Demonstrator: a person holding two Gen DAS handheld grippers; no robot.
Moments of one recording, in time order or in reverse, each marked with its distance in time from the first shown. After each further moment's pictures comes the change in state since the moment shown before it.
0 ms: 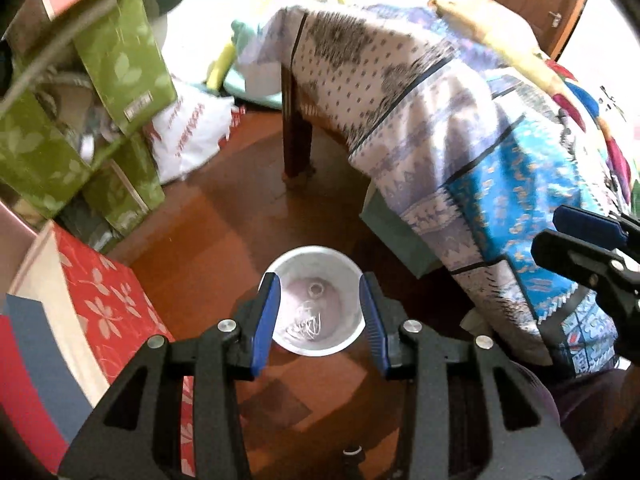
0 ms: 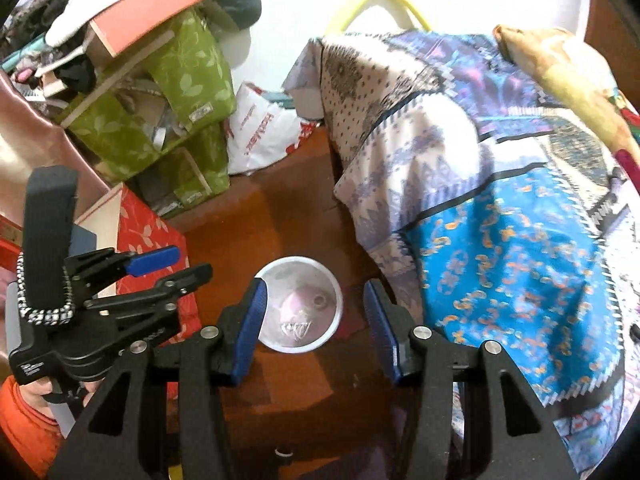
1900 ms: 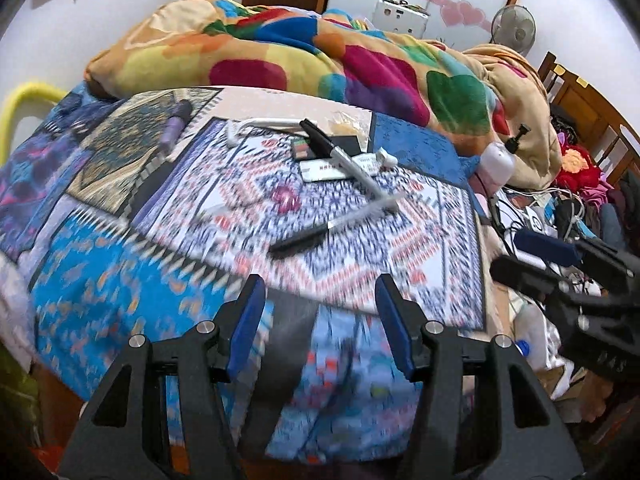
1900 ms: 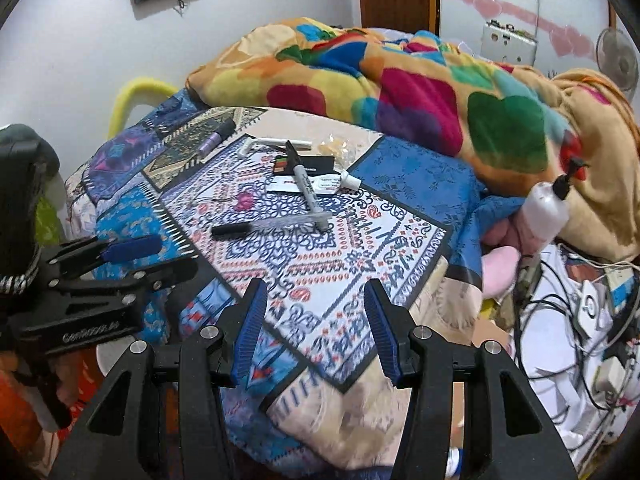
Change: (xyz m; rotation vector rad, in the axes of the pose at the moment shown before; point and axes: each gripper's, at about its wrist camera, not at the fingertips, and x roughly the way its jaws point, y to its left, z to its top) left arm 0.010 -0.453 0.031 0.586 -0.035 -0.455; right arm -0.181 -0.314 -0.171 0.519 -0.221 -0.389
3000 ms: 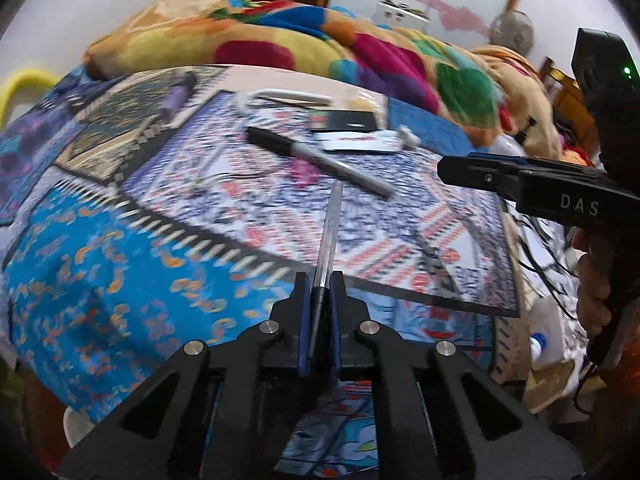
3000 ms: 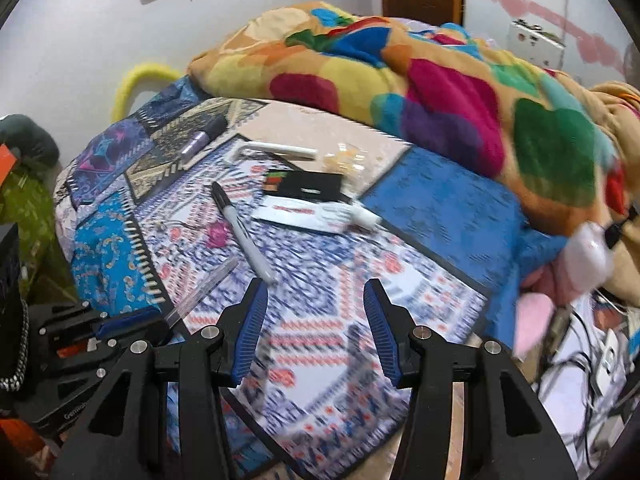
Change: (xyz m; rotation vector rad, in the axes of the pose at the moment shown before) left arm 0.013 0.030 -0.036 -0.041 -0.030 -0.007; right arm 0.066 -0.003 0.043 -0.067 0.050 0.063
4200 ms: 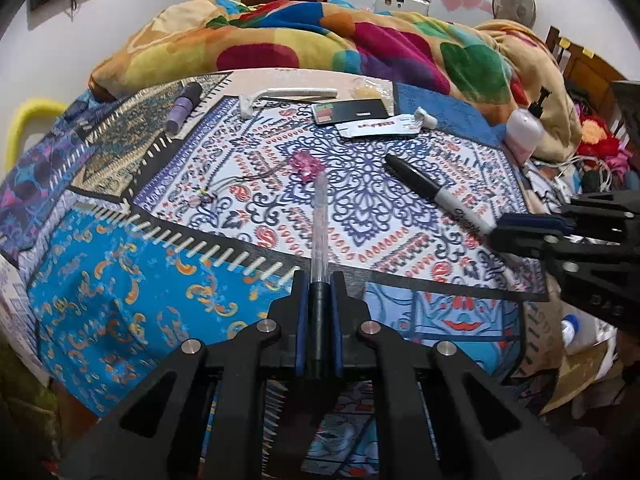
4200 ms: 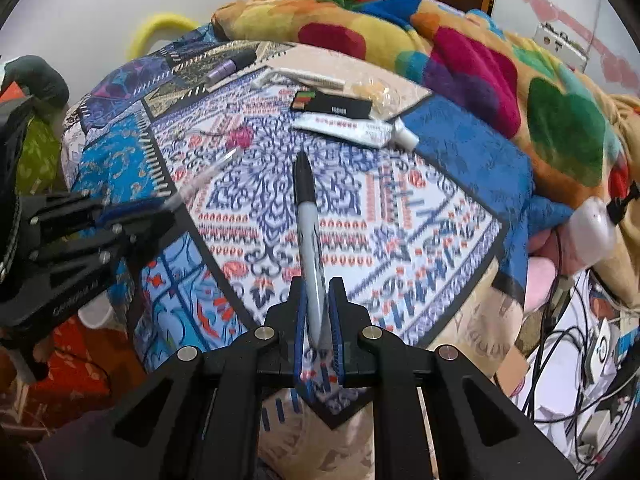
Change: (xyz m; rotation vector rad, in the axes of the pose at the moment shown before) left arm 0.009 -0.017 -0.003 0.099 0.021 0.075; right arm -0.002 0.015 -0.047 -0.113 0.101 -0.039
